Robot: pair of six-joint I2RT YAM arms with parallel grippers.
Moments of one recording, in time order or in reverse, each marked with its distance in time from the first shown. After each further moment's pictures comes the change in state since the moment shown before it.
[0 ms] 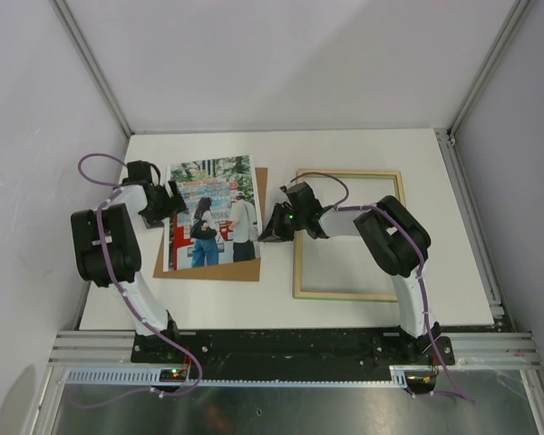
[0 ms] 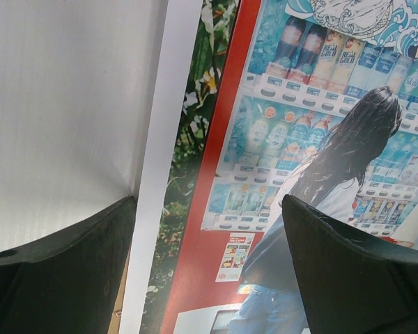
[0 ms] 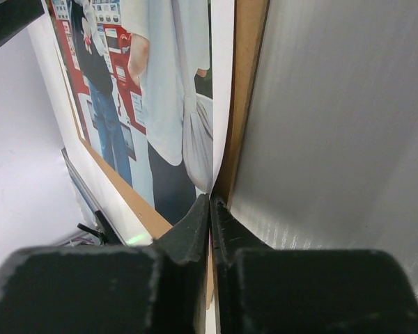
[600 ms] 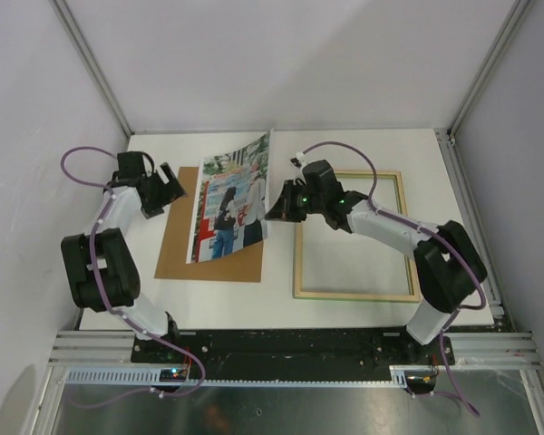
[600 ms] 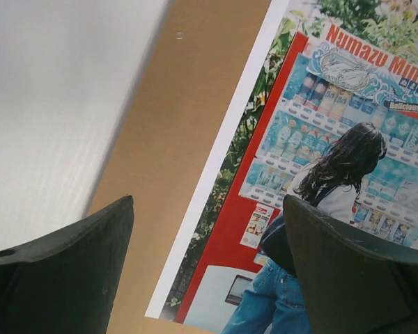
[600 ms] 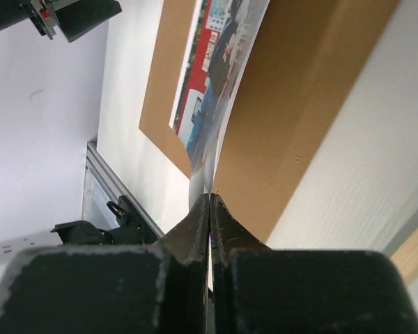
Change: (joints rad) left arm -0.010 -0.185 0.000 -0.032 0.029 -0.130; right arm -0.003 -0.381 -0.017 -0.214 0.085 -0.134
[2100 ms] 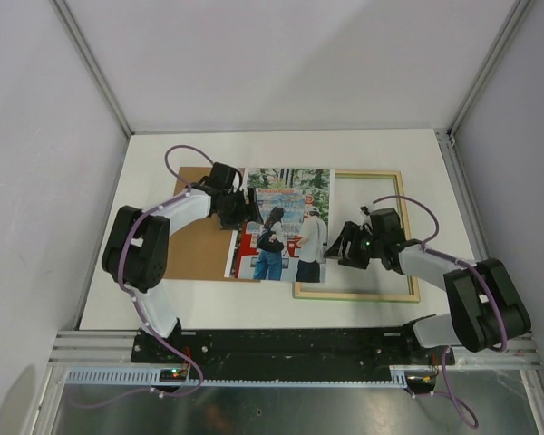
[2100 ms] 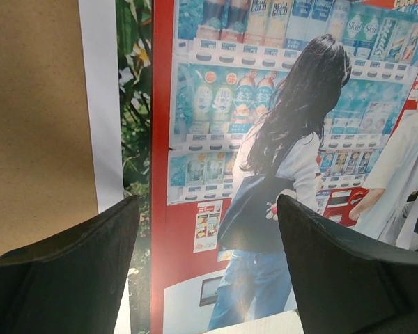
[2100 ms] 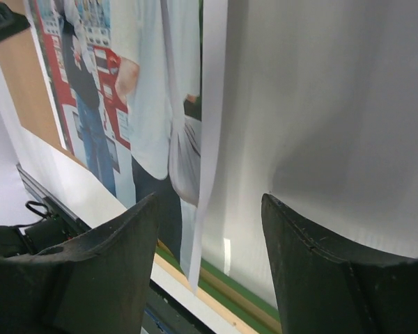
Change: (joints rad) left arm -0.542 0.156 -0.007 0.068 0.047 -0.112; right arm -0.359 -0.366 -0.672 0.025 -0.061 -0.096
